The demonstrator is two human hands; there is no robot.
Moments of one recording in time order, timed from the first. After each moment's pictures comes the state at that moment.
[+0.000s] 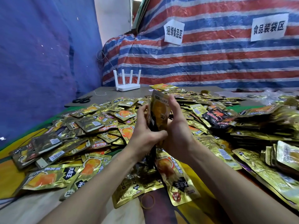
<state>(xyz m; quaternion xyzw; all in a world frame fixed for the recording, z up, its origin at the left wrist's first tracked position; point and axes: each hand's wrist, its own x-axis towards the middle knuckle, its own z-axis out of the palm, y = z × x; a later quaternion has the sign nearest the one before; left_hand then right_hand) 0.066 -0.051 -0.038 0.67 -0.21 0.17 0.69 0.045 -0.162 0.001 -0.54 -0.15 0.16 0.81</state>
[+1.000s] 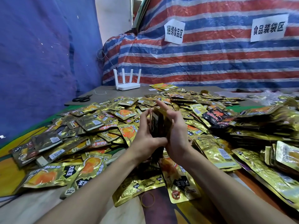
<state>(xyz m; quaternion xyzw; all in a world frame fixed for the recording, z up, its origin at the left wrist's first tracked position) 0.068 -0.049 -0.054 0.68 -0.23 0.12 0.68 0.049 -0.157 -0.016 -0.57 -0.17 -0.03 0.80</state>
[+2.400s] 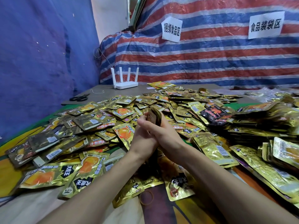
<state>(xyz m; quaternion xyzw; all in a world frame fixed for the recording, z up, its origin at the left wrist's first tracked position) 0.060 -0.063 -0.054 0.69 -0.17 0.21 0.67 0.052 -0.151 -0.028 -0.69 -0.19 0.02 0.70</state>
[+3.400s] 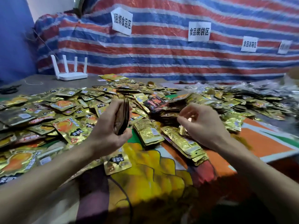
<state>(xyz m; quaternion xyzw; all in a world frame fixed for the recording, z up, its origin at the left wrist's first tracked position) -0.005 -0.106 -0.014 0.73 -0.42 0.23 0.50 -0.062 -0.362 0.025 -0.92 -0.01 -0.28 0.27</state>
